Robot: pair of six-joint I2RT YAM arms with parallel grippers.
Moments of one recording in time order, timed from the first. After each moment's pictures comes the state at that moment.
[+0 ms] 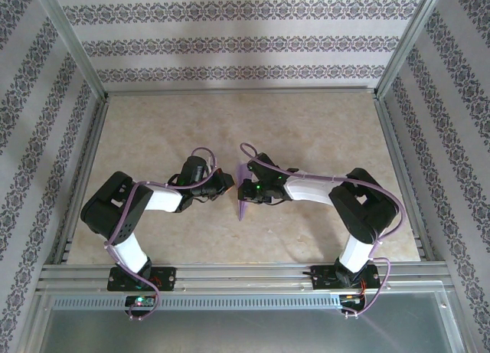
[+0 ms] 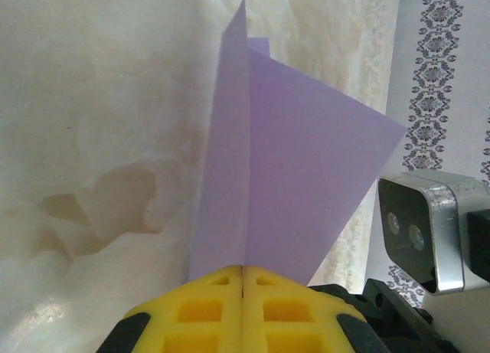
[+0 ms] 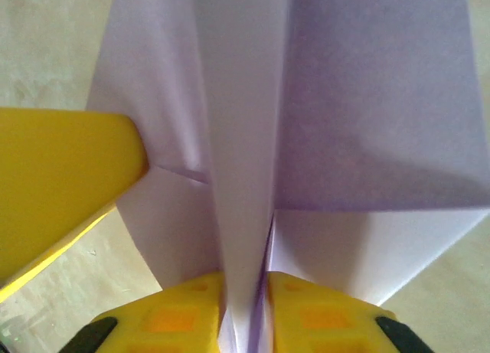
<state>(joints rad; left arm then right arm) -0.48 1.71 0.60 0.53 0.47 -1.11 0.73 1.74 0.91 -0.17 -0.30 0.81</state>
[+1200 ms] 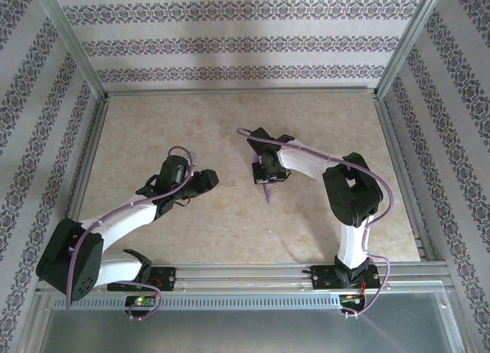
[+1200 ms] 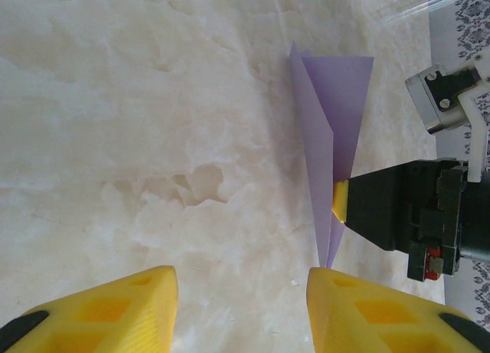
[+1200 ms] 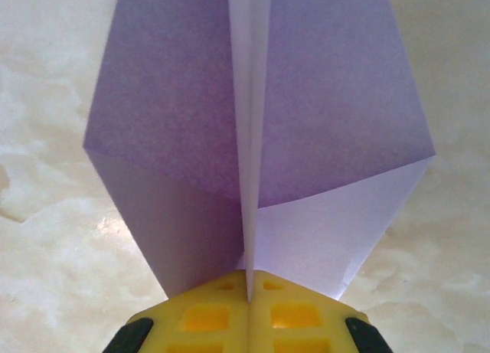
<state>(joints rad) -0.43 1.25 0.56 0.03 0.28 -0.85 0.61 1.91 1.33 -0.79 0.00 0.49</state>
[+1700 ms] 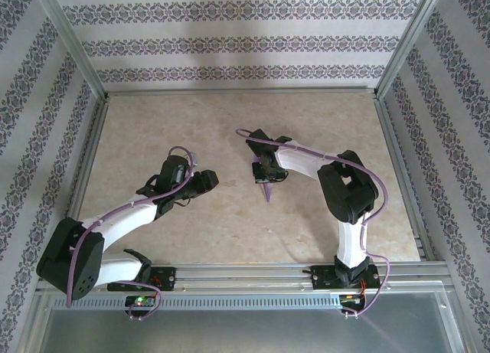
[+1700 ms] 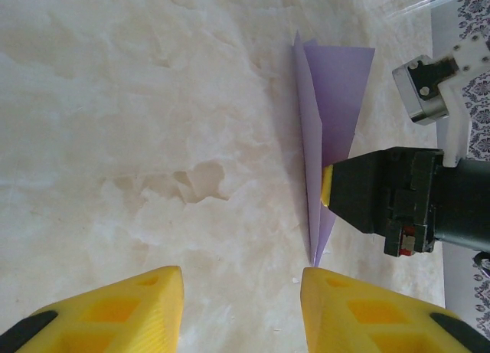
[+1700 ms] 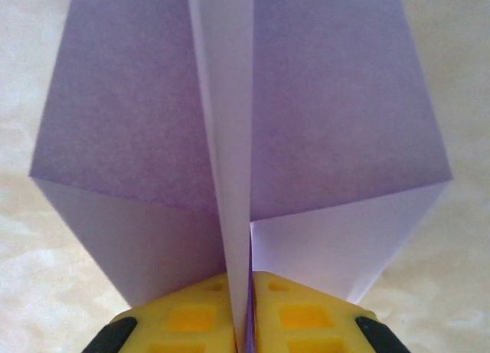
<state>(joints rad) -0.43 1.25 0.56 0.03 0.29 -0.85 0.61 1.96 1.33 -0.75 0.04 0.53</state>
